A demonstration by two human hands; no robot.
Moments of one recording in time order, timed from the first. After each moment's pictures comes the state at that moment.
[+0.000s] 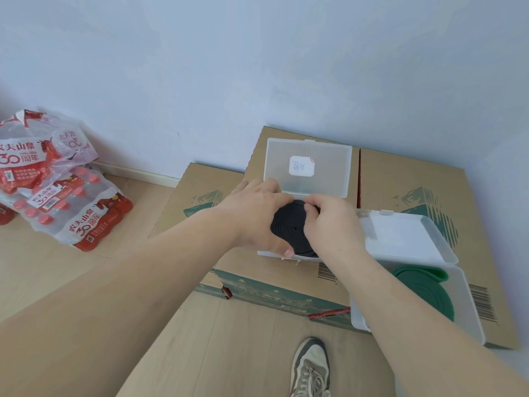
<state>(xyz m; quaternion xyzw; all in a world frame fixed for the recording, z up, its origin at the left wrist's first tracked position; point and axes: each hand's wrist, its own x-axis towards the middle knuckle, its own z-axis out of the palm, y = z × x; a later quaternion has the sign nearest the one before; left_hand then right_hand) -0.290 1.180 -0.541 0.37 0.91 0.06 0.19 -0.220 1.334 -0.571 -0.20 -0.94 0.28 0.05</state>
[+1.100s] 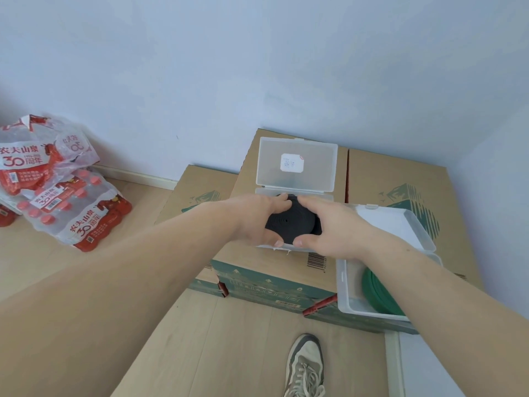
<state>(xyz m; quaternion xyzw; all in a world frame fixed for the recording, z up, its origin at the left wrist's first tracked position) -0.280 1.182 -0.537 0.36 0.88 0.05 0.31 -0.203 1.370 -0.550 0.01 -0.96 0.23 -0.16</state>
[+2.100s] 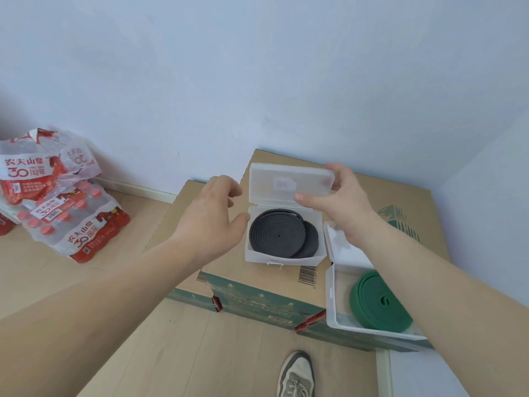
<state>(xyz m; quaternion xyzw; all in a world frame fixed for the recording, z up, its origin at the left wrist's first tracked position) -0.249 1.139 -0.516 0.15 0.93 0.34 0.01 -0.227 1.388 -0.509 -0.21 -0.80 0.56 0.02</state>
